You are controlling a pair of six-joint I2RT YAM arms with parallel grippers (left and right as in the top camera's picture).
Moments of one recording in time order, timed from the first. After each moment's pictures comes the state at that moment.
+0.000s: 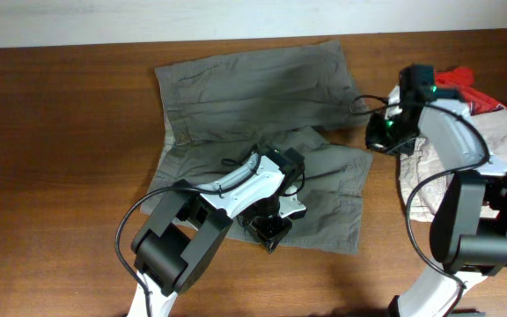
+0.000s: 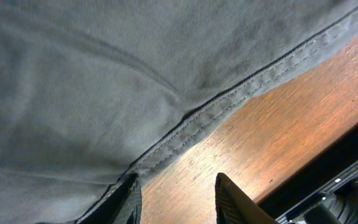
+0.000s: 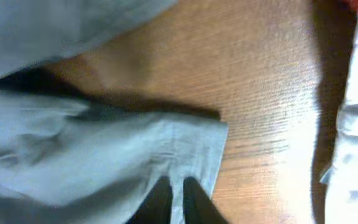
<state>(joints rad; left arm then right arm) -0.77 2.14 1.47 -1.22 0.30 0.22 -0.11 1.93 1.51 -1.05 -0.23 0.21</state>
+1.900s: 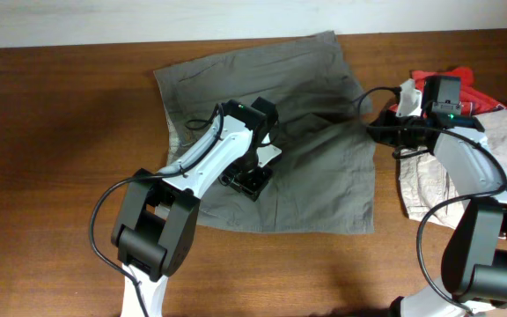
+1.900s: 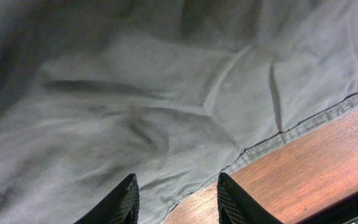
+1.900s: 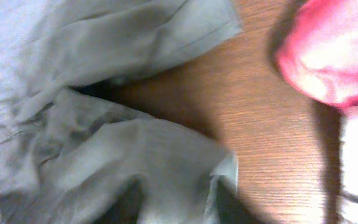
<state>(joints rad) -0.57 2.14 1.69 -1.28 0.15 0.13 -0.19 1.77 1.22 -0.54 -0.39 0.12</state>
